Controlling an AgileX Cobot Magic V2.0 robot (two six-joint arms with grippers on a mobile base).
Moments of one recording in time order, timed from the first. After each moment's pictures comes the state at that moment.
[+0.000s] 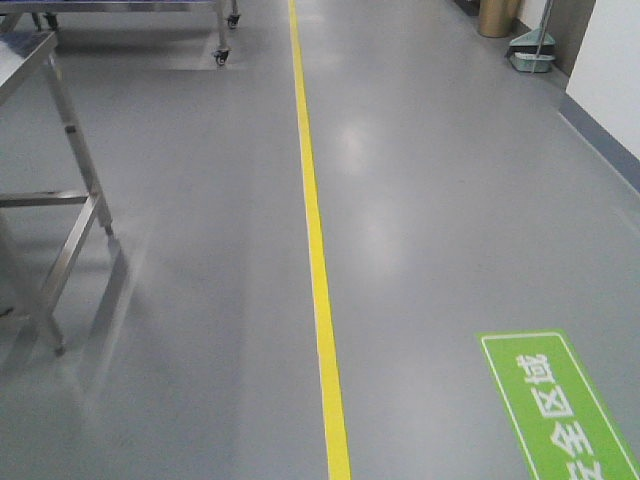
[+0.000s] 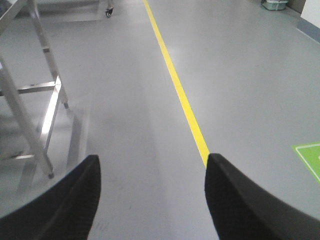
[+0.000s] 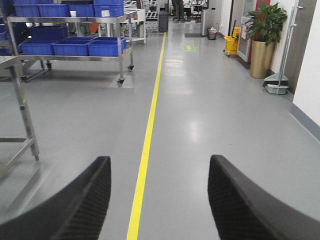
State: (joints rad) left arm 0.00 0.44 -0.31 -0.17 0.33 0.20; right arm 0.16 0.14 -0.41 -0.17 0.46 0.14
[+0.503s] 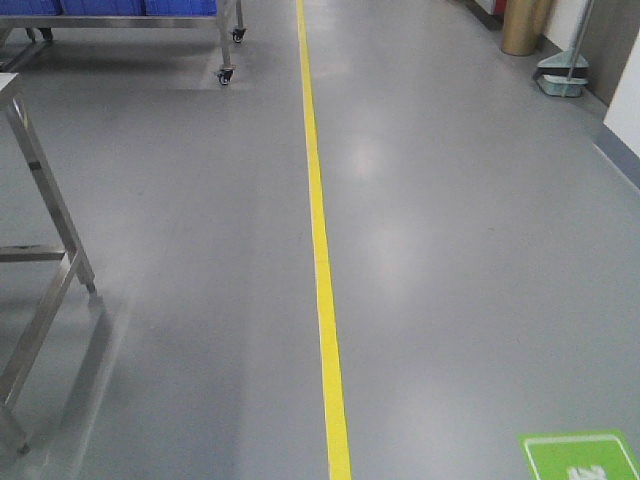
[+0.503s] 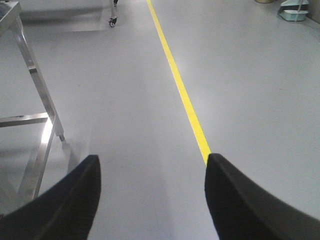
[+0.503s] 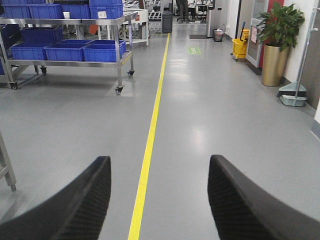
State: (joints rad) left arm 0.00 0.44 -0.31 -0.17 0.33 0.20; right arm 0.16 0.14 -0.41 -0.17 0.47 0.14
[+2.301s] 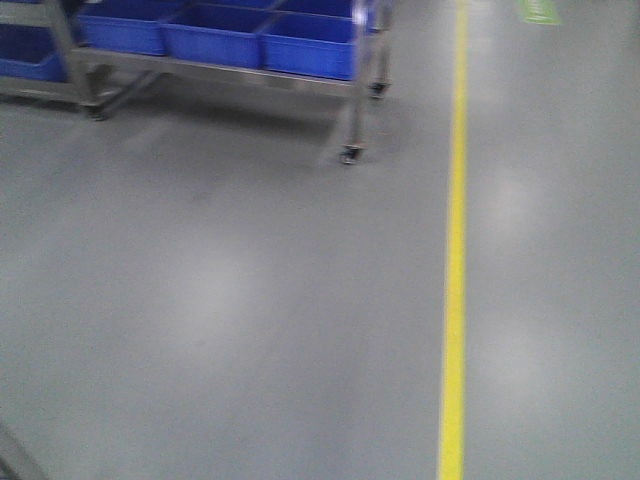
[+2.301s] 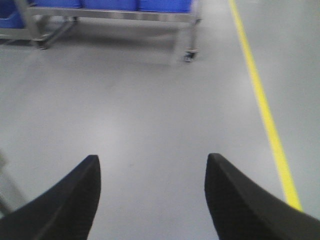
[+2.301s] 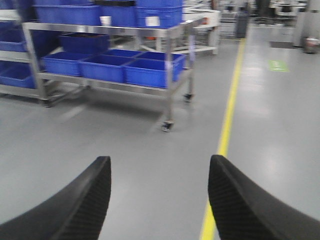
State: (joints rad) left arm 0.00 0.44 -0.31 -0.17 0.33 0.20; right arm 0.16 0.14 -0.41 -0.17 0.47 0.14
